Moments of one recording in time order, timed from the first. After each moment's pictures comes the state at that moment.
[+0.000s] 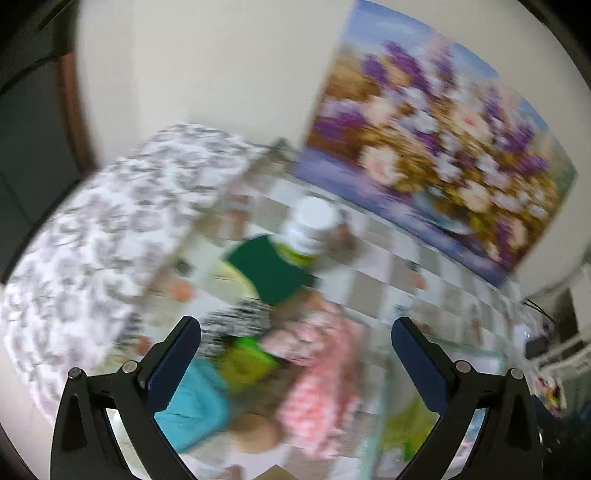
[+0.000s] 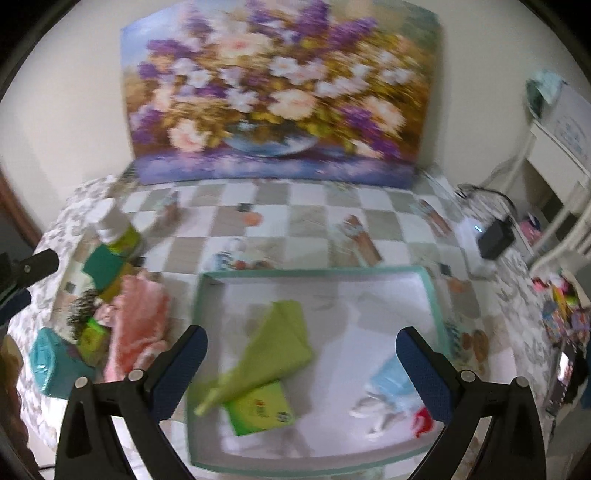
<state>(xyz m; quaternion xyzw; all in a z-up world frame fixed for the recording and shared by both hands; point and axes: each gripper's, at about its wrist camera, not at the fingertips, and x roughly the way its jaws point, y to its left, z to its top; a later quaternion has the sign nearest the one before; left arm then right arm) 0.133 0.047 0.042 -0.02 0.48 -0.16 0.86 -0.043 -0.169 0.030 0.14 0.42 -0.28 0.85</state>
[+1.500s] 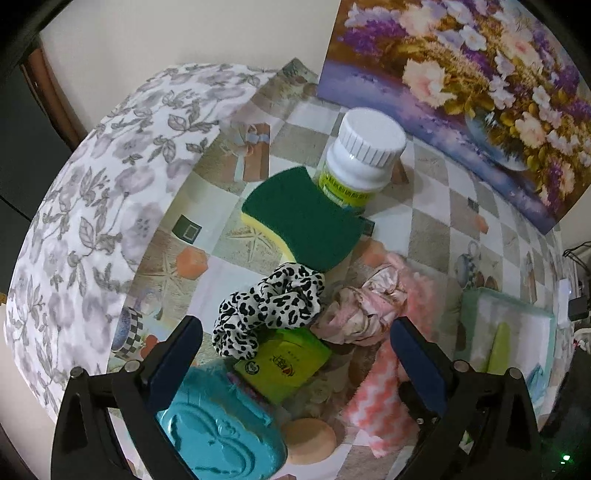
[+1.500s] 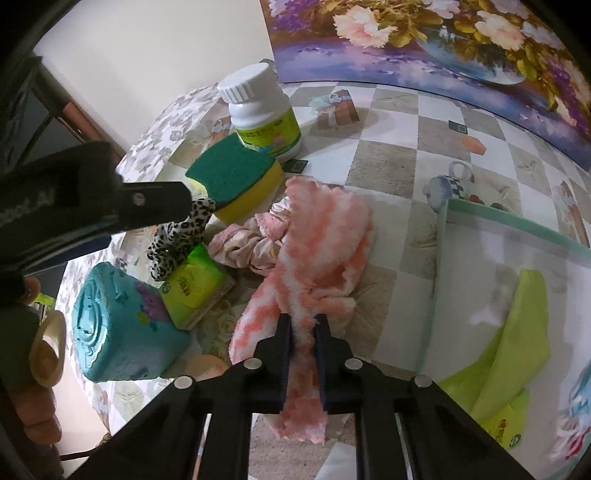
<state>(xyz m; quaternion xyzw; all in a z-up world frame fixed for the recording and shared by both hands) 0.179 0.028 -0.033 0.07 0.58 -0.16 0.80 0.070 -0.079 -0.071 0.19 0.51 -0.06 0.84</state>
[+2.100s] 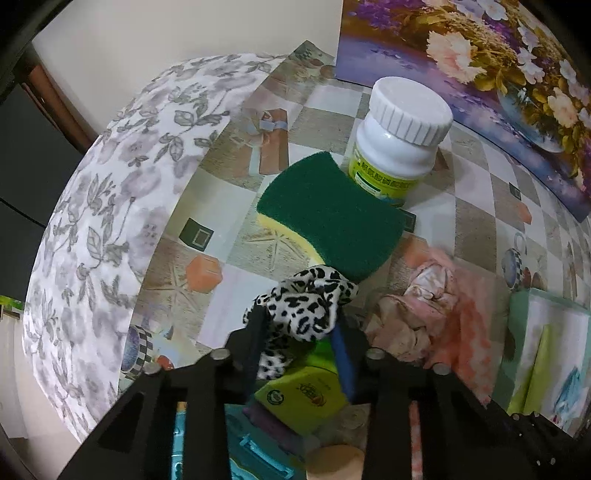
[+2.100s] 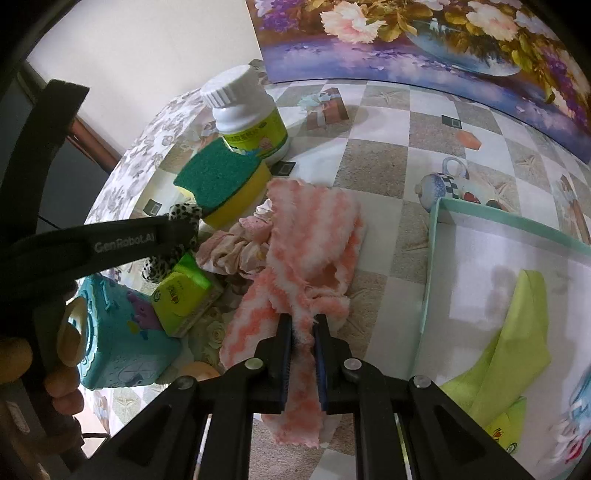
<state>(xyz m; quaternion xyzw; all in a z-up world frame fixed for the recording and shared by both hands) 0.195 0.020 -0.059 0.12 0.57 -0.12 0.80 0.070 -0.091 -0.074 0.20 0.51 -0.06 0.83</state>
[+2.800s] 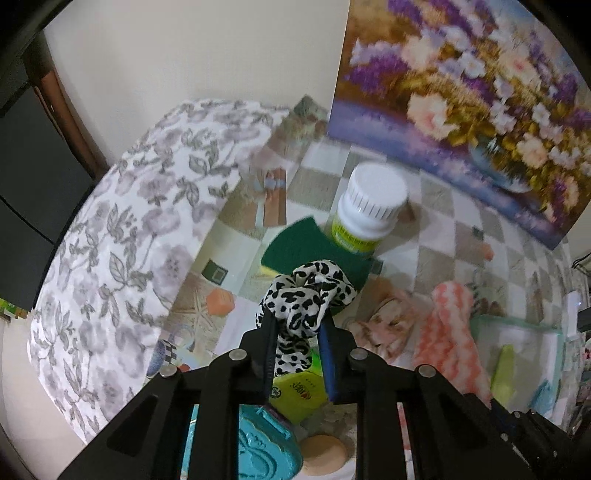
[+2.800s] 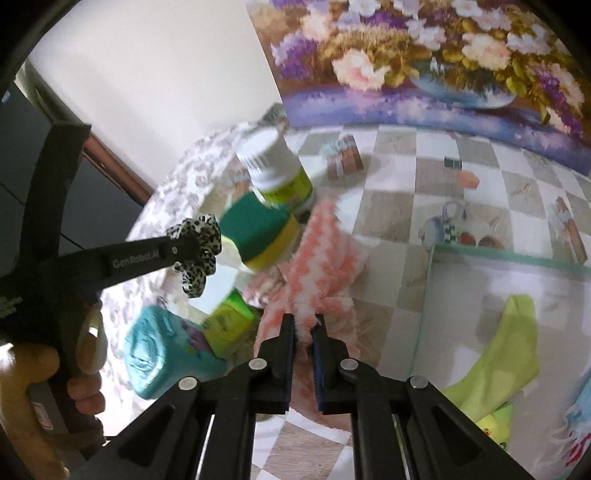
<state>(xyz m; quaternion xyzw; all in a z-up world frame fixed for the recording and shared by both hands) 0.186 0.031 0.011 0.08 0.52 -0.14 0.84 0.051 -0.101 -0.014 0.24 0.43 -0.03 0.87</state>
